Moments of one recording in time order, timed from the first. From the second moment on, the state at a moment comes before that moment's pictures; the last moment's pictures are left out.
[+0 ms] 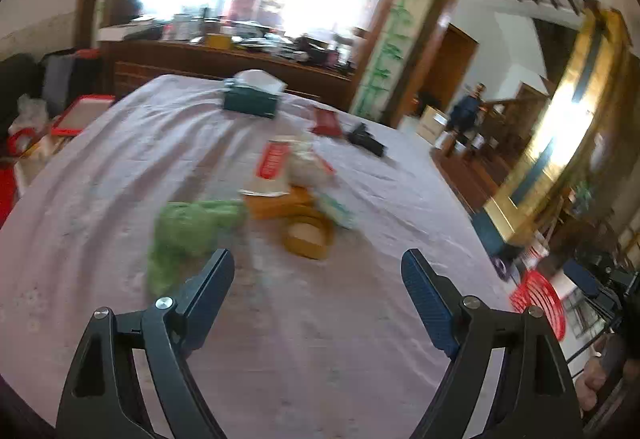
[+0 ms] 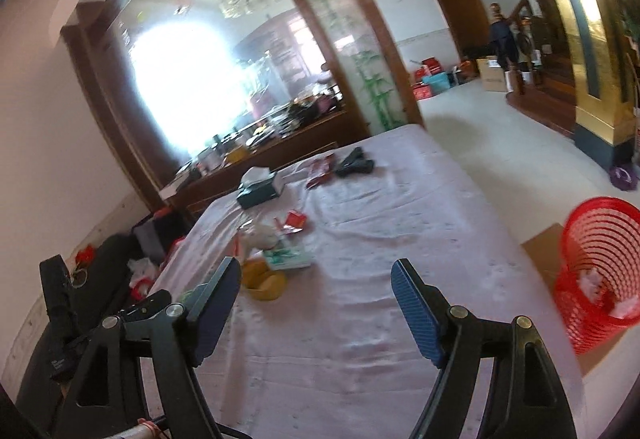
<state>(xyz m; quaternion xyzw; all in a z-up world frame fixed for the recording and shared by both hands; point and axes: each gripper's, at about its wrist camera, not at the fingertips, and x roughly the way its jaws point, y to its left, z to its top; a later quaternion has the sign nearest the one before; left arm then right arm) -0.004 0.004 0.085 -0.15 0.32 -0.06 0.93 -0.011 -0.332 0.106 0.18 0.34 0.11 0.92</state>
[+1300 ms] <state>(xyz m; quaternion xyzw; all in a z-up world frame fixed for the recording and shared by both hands) 0.087 0.090 0.005 -0.15 0.41 0.02 0.90 0.213 -0.197 -0.068 0.13 0.55 0.18 0.81</state>
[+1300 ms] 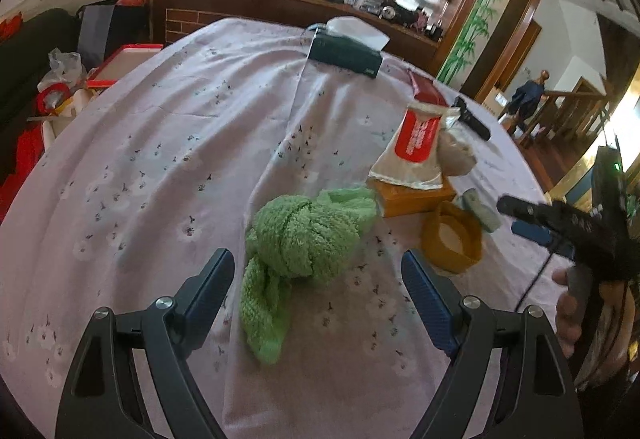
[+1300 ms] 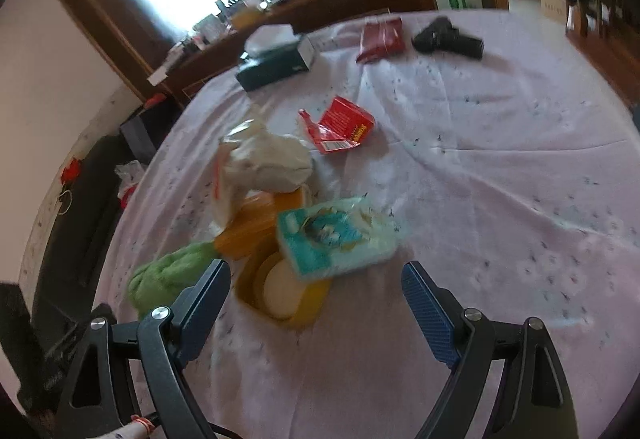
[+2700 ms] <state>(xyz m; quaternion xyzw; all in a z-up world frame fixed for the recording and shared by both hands) 0.019 0.008 0.037 -0.16 0.39 -0.08 0.91 0.041 -0.269 0.032 0.18 0.43 0.16 0.87</state>
